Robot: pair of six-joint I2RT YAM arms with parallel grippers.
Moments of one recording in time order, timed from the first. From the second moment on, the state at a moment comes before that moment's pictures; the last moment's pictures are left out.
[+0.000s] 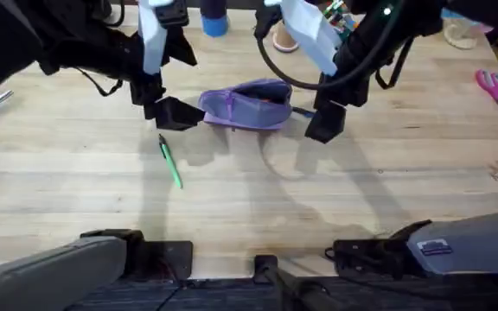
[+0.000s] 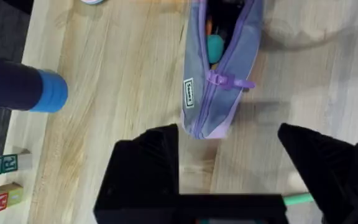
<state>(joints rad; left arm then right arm) 0.00 1.36 1.13 -0.93 0.63 1.31 0.43 1.63 1.51 -1.35 -0.11 -0.79</state>
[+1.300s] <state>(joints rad) 0.00 1.36 1.13 -0.93 0.63 1.31 0.15 1.69 1.51 -1.20 -0.11 -0.57</state>
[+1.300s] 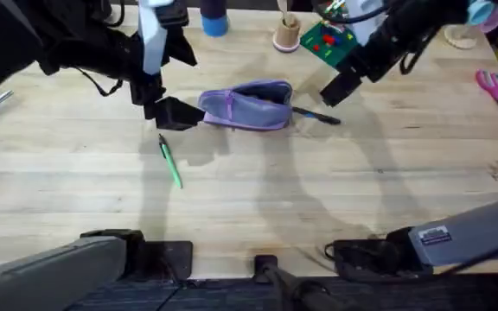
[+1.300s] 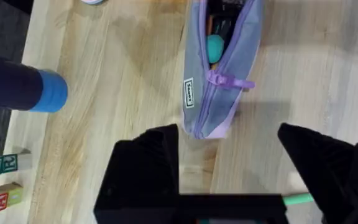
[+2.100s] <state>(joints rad) 0.00 1.36 1.13 -0.93 0.63 1.31 0.15 1.81 1.23 -0.85 -0.11 -0.57</state>
